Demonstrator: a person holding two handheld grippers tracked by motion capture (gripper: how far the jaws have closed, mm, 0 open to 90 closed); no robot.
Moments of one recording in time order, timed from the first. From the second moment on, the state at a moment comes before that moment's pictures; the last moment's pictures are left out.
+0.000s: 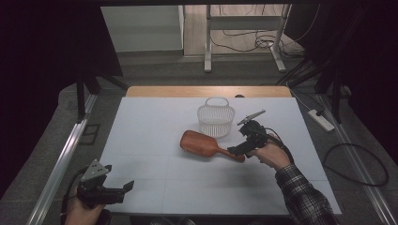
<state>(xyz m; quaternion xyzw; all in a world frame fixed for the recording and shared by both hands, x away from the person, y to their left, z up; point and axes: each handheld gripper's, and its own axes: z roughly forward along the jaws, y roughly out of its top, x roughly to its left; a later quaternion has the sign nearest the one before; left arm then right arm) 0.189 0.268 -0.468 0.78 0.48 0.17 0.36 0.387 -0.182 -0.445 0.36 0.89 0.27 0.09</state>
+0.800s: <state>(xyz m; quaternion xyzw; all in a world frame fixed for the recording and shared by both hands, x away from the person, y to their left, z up) 0.190 0.268 -0.468 0.78 0.48 0.17 0.36 0.415 -0.151 -0.452 0.36 0.90 0.22 0.08</state>
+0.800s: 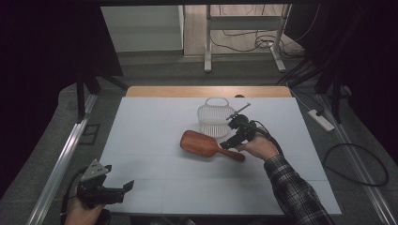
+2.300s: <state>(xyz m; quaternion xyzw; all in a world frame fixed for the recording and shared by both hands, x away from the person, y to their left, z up) 0.190 0.269 -0.468 0.78 0.48 0.17 0.37 0.437 -0.139 -0.471 0.33 0.92 0.17 0.07</state>
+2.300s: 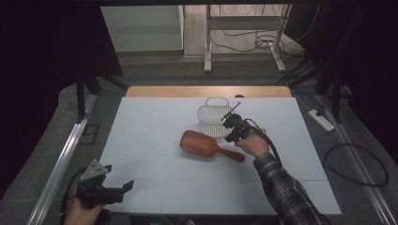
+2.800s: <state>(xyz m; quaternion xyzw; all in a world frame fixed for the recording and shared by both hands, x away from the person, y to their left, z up) 0.190 0.269 -0.468 0.78 0.48 0.17 0.37 0.437 -0.140 -0.498 0.34 0.93 0.15 0.06</state>
